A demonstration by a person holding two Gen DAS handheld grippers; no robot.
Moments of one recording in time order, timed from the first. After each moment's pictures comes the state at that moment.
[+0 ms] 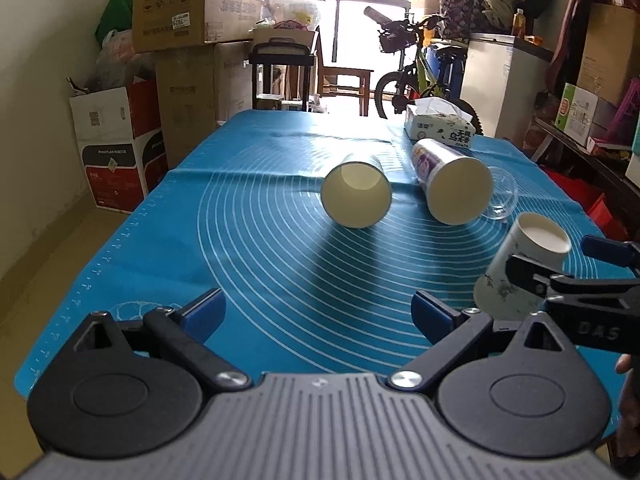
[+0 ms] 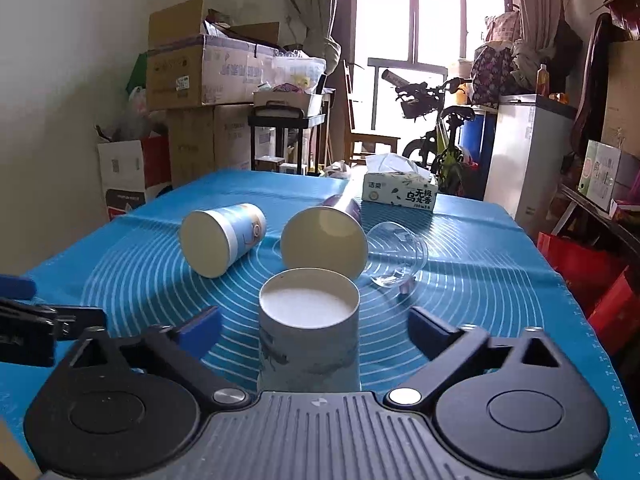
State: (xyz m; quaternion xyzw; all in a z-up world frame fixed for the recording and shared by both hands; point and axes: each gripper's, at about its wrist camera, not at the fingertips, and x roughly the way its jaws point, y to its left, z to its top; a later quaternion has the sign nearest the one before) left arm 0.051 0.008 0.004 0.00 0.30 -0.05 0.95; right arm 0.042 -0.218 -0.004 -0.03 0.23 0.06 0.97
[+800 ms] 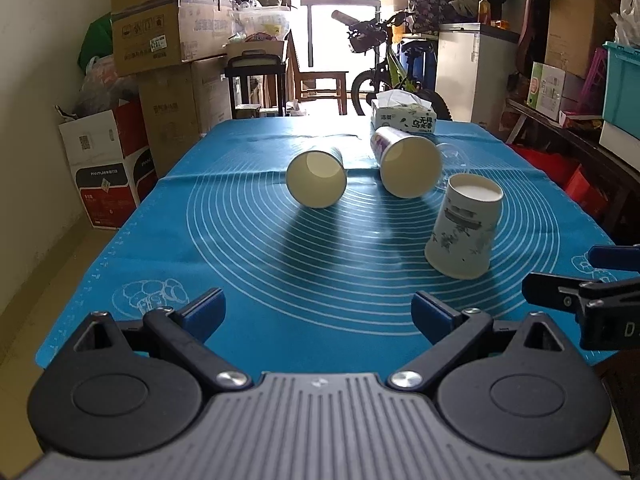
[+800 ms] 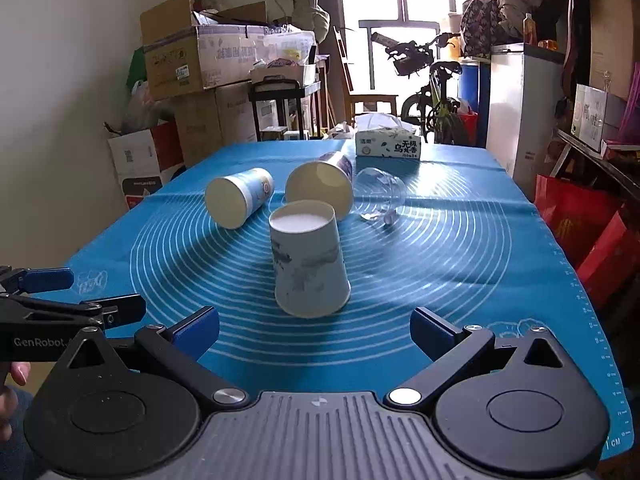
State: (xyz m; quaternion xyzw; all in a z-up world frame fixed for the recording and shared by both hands) left arm -0.002 -0.016 0.009 0.04 0.29 -0.07 0.95; right arm -0.032 -0.247 0.008 0.03 0.29 0.07 0.95
